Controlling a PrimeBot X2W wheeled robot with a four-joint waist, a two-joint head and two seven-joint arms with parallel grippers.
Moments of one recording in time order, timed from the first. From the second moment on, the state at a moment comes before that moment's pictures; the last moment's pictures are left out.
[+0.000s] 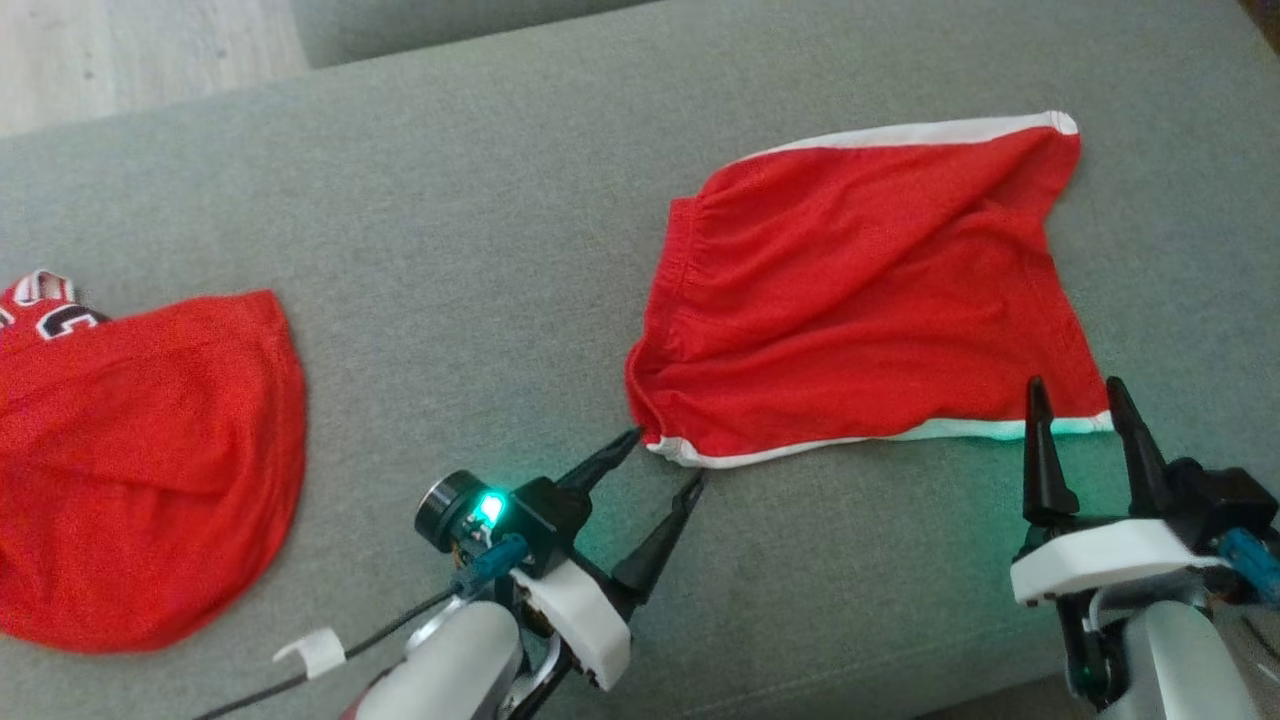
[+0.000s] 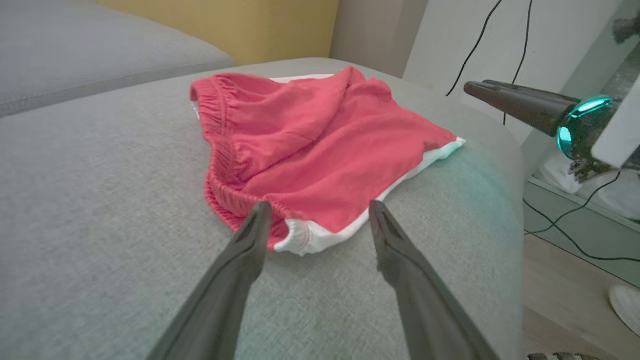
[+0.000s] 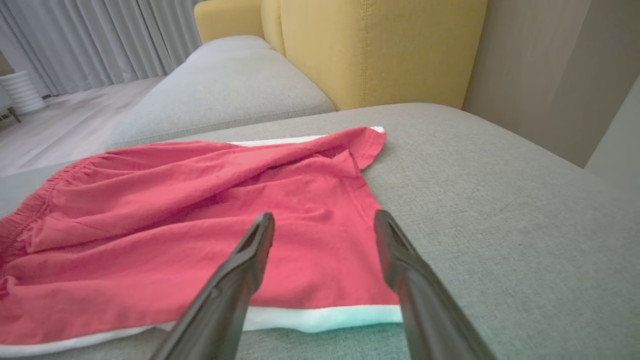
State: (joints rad) left arm -0.37 0.13 -0.75 0.45 -0.34 -0.12 -0.14; right arm -0.10 -0.04 -0.09 0.34 0.11 0.13 -0.23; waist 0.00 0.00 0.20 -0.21
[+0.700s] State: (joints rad) left arm -0.48 0.16 -0.87 0.58 -0.38 -0.12 -0.15; right arm -0.14 -0.04 -0.08 0.40 0.12 0.13 -0.25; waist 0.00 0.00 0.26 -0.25
